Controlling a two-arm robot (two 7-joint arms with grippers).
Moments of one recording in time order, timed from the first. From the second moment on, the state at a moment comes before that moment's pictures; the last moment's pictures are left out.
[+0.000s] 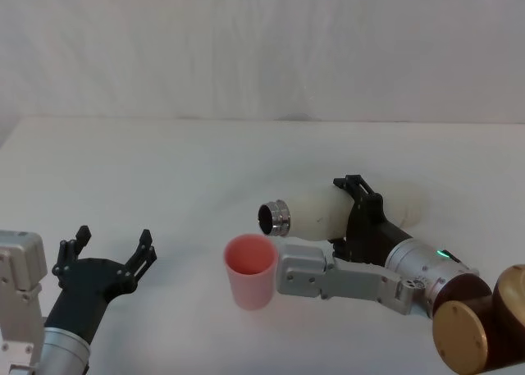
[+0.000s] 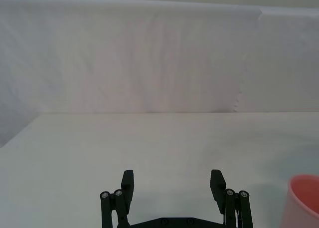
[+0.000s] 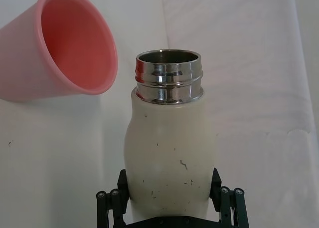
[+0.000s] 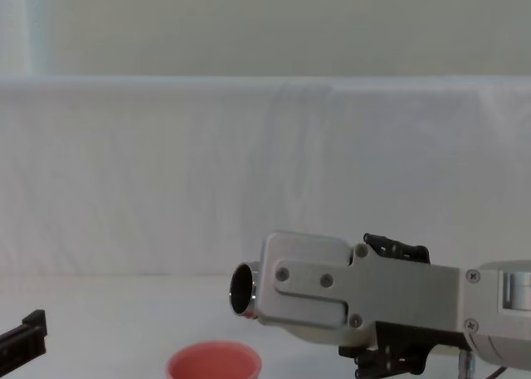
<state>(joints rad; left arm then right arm) 0.27 0.24 0.04 -1.85 -0.25 -0.02 -0.02 0.27 0.34 -0.62 -1.74 -0.91 0.30 0.41</state>
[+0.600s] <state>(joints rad) 0.27 0.24 0.04 -1.85 -0.25 -0.02 -0.02 0.28 0.34 -0.63 -1.73 -0.97 0.30 0.42</state>
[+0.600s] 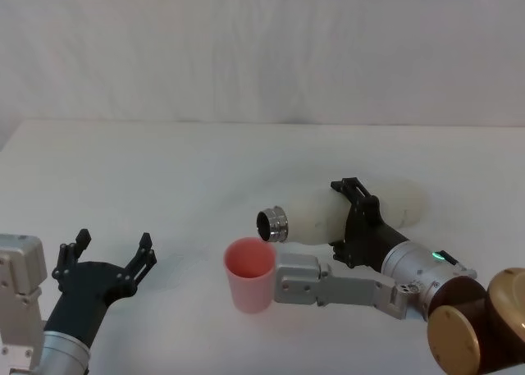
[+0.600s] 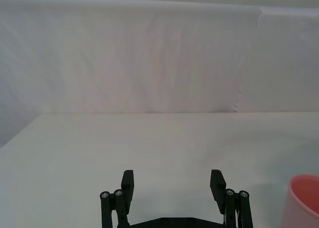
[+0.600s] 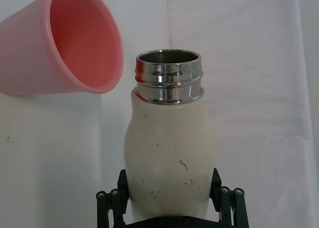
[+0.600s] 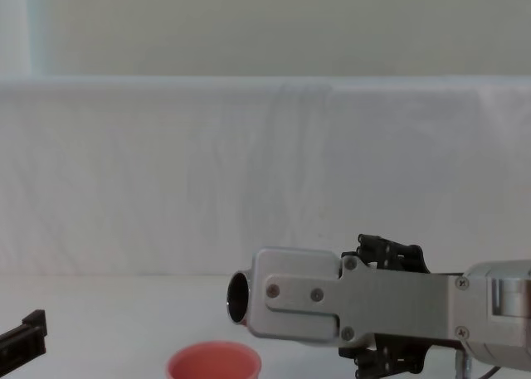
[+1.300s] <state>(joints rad) 0.27 0.24 0.04 -1.85 -0.25 -0.02 -0.02 0.28 0.34 -0.63 -1.73 -0.98 0.29 0.43</state>
